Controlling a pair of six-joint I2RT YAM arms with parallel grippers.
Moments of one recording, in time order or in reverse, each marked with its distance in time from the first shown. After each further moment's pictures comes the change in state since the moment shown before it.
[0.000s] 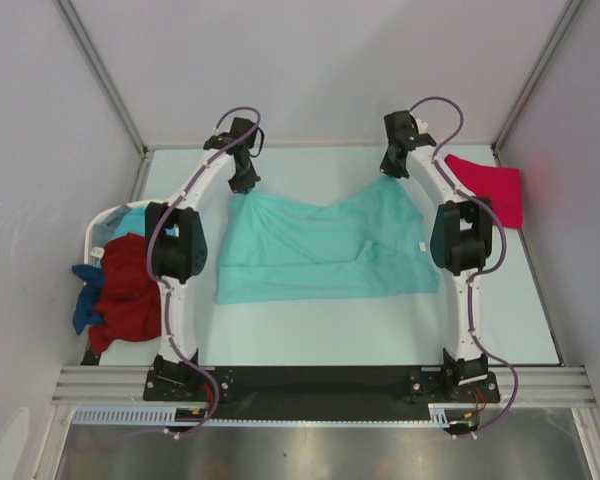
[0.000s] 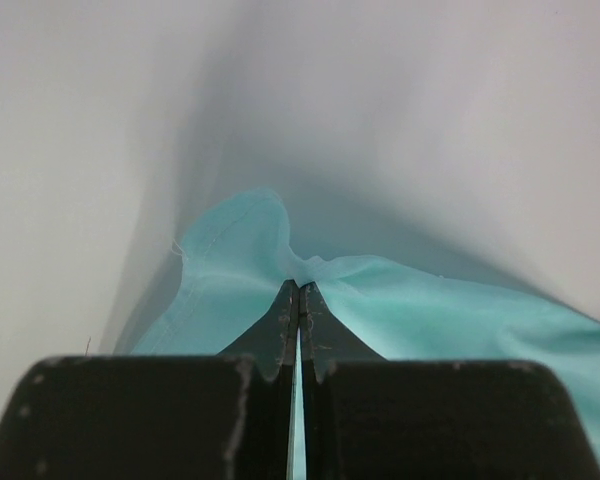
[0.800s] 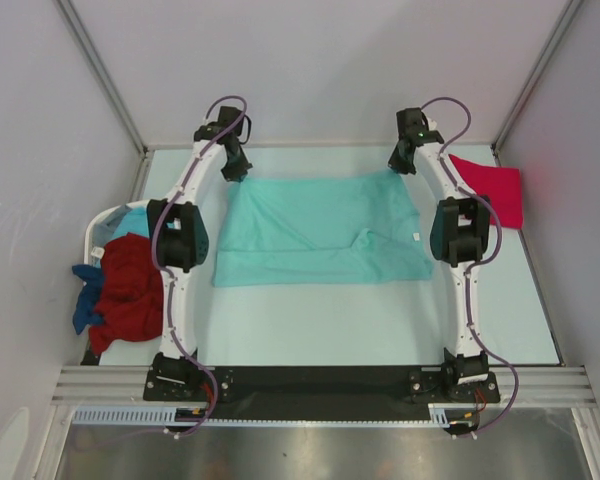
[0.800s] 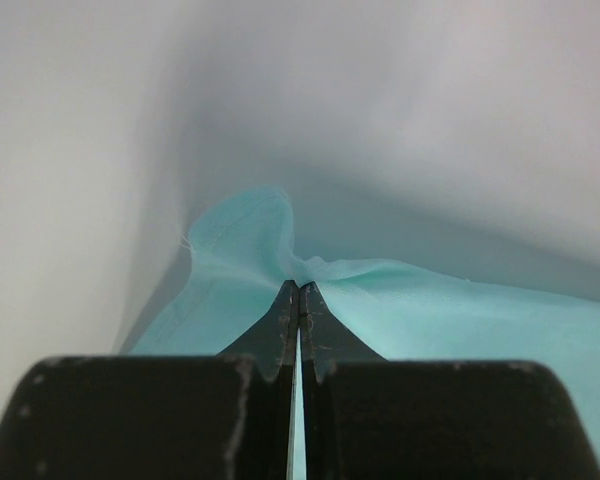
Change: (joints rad) left arm 0.081 0.173 0.280 -0.062 0.072 0.026; right arm -0.071 0.165 0.208 -0.034 -0.068 0.000
